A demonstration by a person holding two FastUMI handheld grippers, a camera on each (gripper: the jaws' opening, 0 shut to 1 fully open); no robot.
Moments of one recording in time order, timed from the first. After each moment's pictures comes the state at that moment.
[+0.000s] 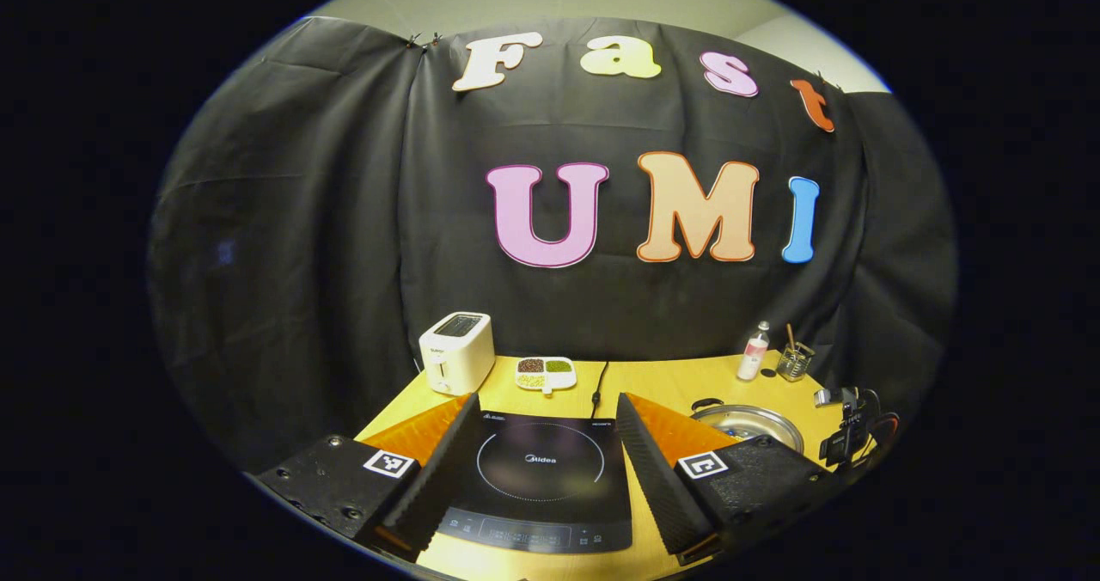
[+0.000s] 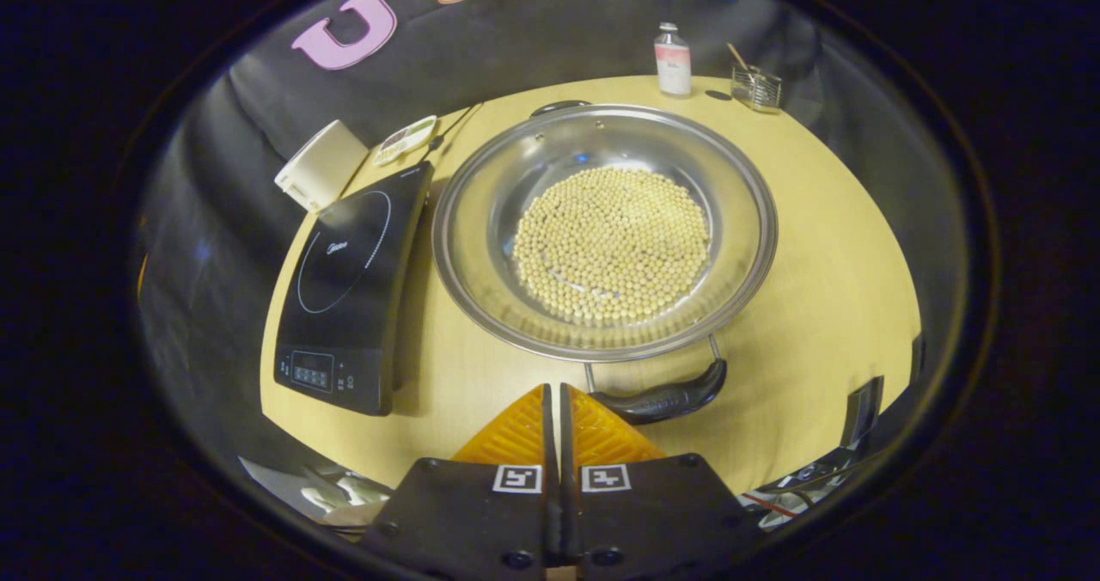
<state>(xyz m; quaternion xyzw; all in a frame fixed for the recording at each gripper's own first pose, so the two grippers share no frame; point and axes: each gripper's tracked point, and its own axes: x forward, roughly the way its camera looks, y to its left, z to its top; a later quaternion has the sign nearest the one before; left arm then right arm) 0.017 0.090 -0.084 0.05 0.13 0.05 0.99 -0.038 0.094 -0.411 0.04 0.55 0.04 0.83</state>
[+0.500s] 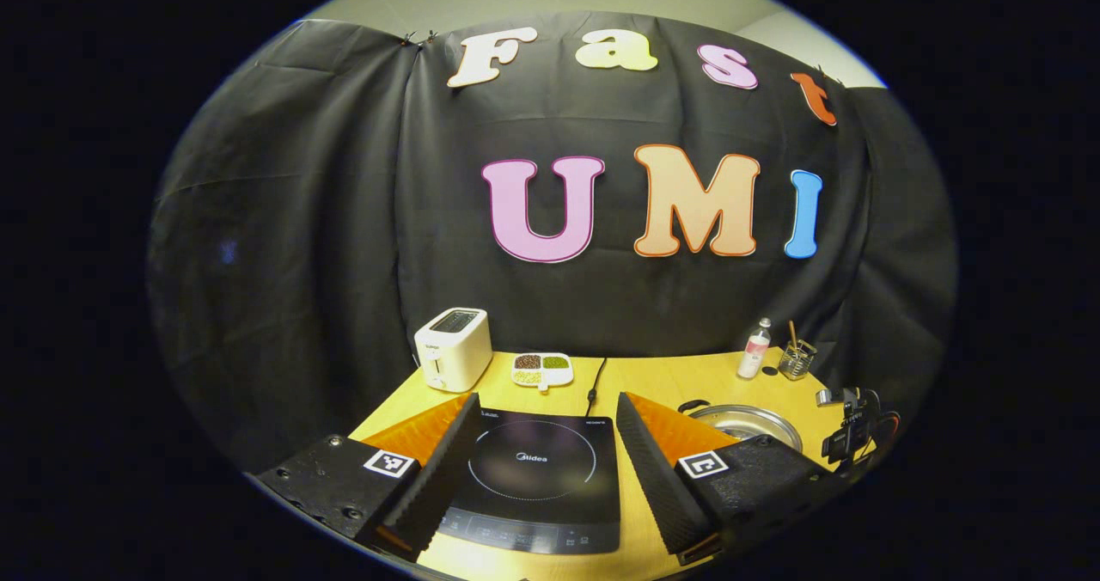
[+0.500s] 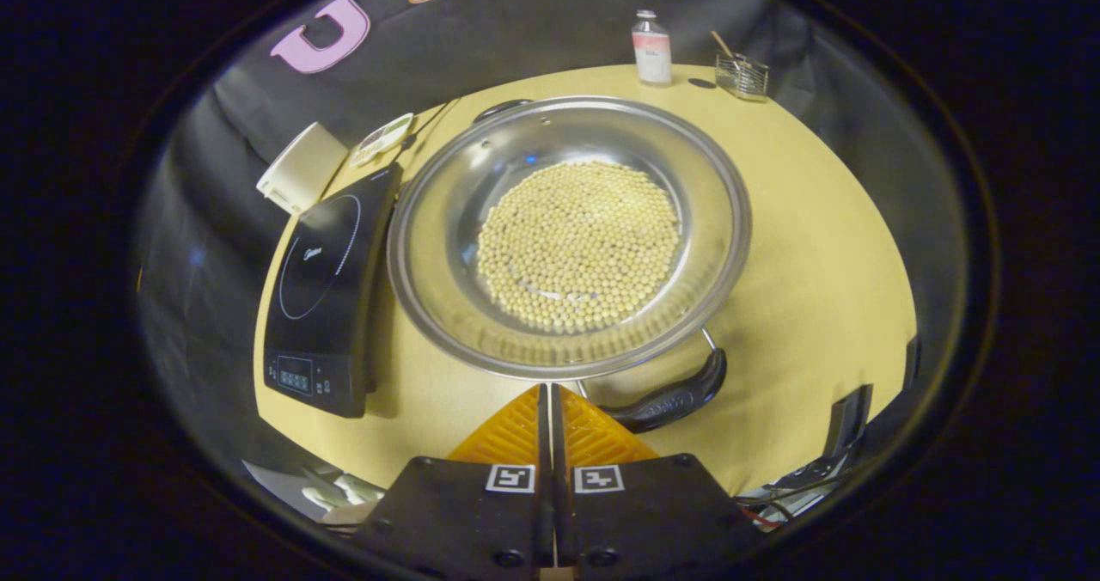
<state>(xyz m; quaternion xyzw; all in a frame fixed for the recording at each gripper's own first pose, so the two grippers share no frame) 0.026 0.068 -0.092 0.05 0.14 0.05 0.99 -0.022 0.054 -0.413 0.04 0.56 0.03 0.83</state>
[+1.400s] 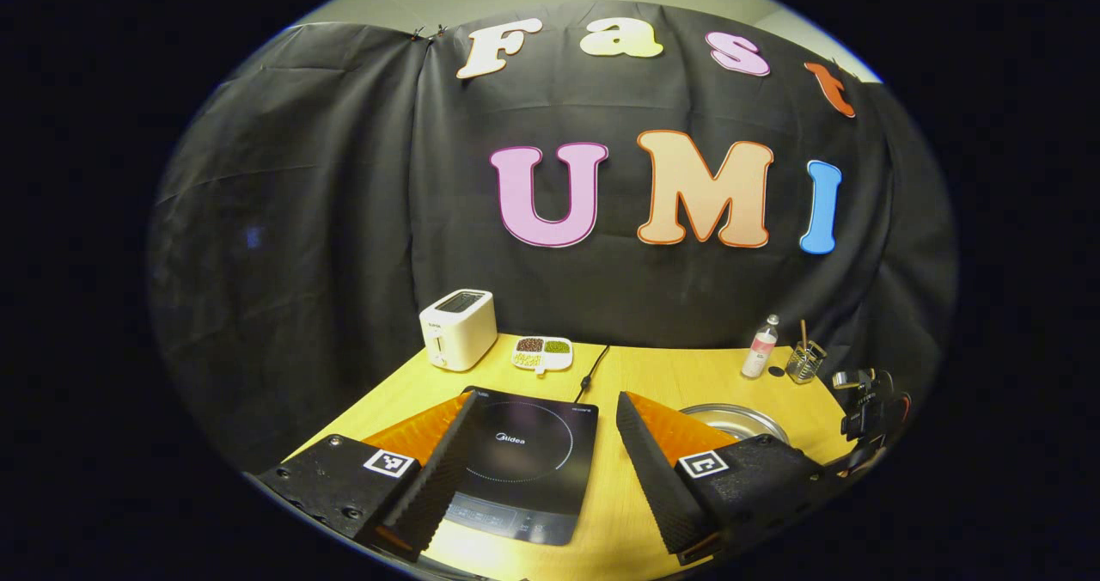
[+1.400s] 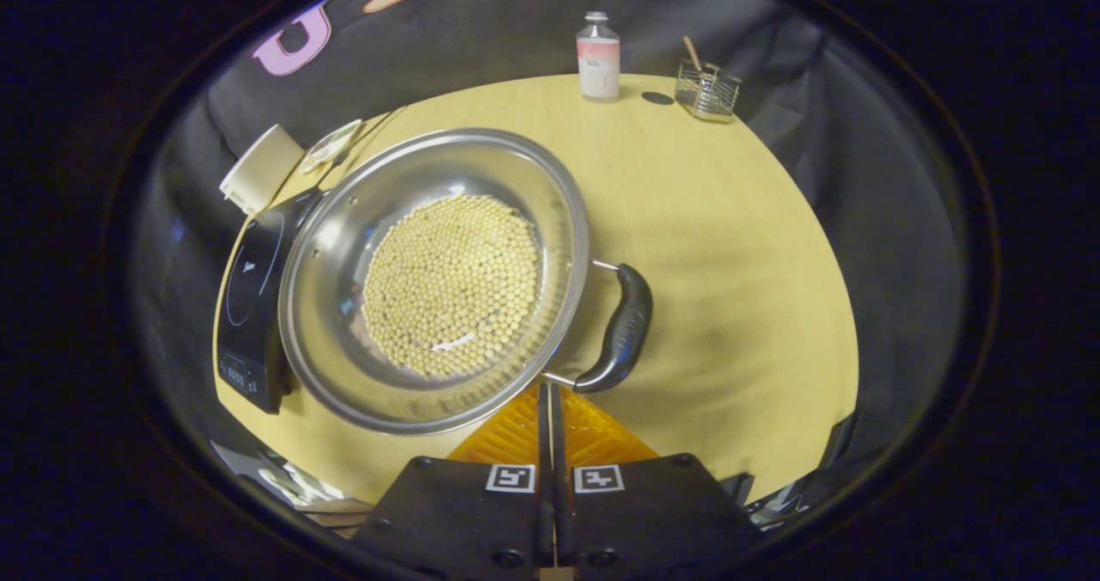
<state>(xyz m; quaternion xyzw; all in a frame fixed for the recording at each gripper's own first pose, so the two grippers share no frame) 0.017 0.020 -0.105 0.04 0.16 0.11 0.98 0.048 -0.069 -0.409 -0.03 0.56 0.01 0.83</state>
